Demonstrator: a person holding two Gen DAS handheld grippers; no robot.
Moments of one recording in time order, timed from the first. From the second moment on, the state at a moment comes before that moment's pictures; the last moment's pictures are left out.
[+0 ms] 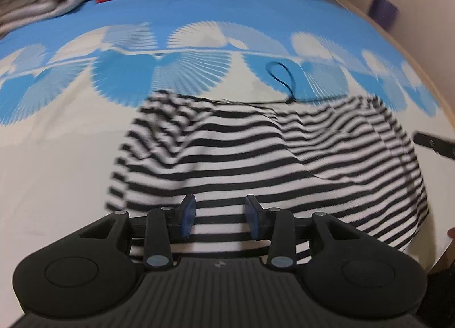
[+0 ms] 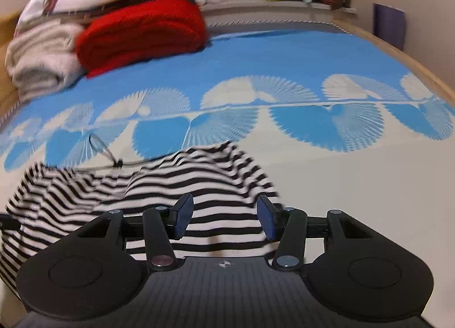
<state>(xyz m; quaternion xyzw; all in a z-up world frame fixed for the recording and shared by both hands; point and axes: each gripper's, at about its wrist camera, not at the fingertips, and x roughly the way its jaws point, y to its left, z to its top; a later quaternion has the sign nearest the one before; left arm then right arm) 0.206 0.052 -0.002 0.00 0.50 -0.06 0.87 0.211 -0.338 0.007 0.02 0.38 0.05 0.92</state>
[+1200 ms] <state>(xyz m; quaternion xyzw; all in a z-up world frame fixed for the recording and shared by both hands) 0.210 0.089 0.038 -0.05 0.41 0.06 0.91 0.207 -0.308 0.019 0.01 0.39 -0.03 0.92</state>
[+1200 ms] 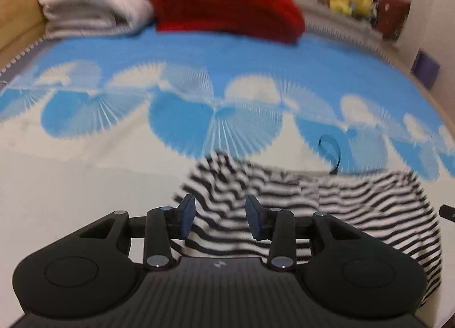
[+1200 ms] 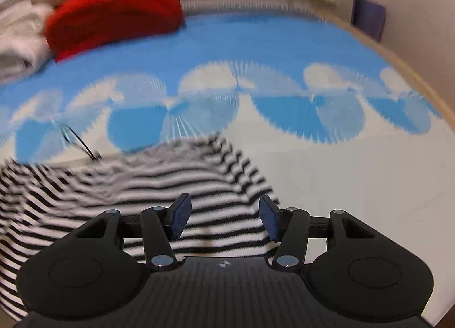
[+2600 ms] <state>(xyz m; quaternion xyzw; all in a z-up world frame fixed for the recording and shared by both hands) 0.093 0.183 0.089 -0.08 0.34 0.08 0.93 0.097 -0.230 0.032 0.00 0.34 0.03 0.94</state>
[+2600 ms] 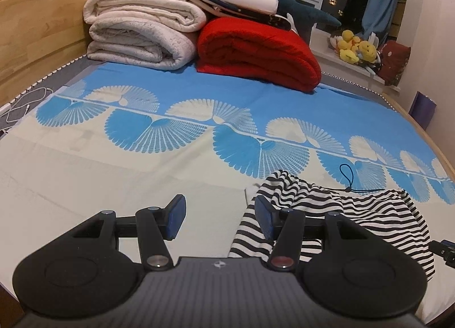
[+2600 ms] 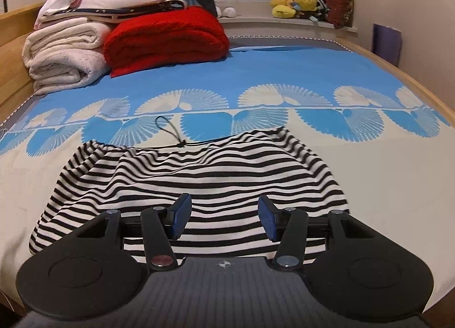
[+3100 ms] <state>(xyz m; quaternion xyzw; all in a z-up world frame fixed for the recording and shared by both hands) 0.084 0.221 0.086 -0.11 0.34 0.10 0.93 0.084 -0.097 0.017 -0.07 0.35 0.21 0.91</state>
